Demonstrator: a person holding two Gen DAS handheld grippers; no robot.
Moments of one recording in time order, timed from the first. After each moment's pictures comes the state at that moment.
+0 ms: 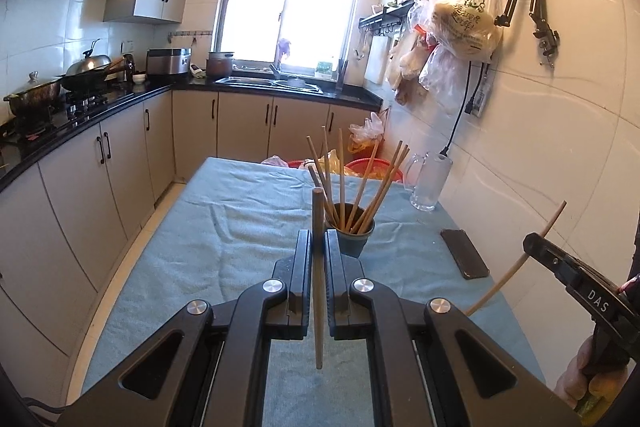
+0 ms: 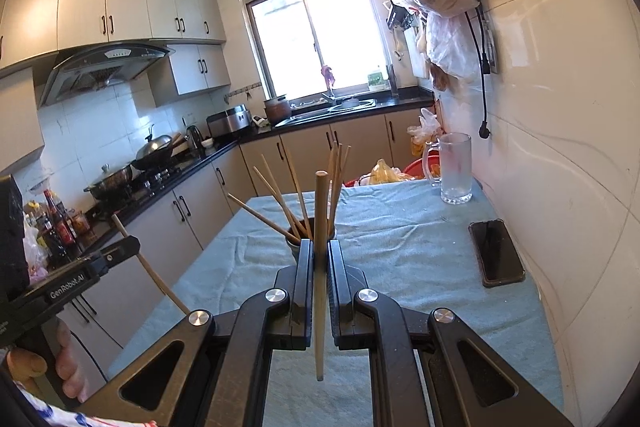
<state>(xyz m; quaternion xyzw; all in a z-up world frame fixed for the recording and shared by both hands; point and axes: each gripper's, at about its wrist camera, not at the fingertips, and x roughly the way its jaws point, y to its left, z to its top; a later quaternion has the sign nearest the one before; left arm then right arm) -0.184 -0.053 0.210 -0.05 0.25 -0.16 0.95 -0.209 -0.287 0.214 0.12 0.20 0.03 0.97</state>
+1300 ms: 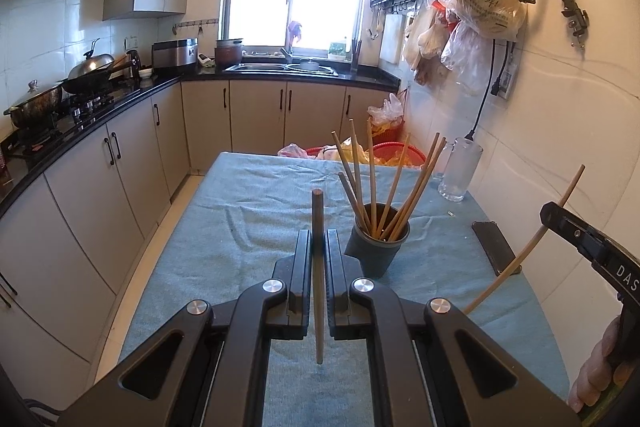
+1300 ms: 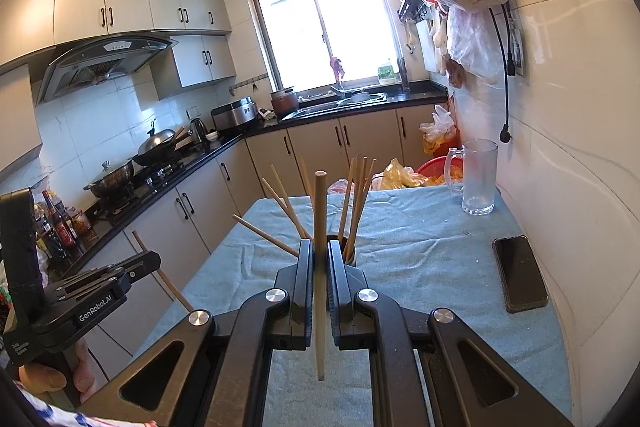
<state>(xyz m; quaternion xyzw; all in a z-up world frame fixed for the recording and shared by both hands) -0.127 -0.047 0.208 -0.01 0.28 -0.14 0.95 -0.149 -0.274 0.228 0.12 0.22 0.04 0.97</state>
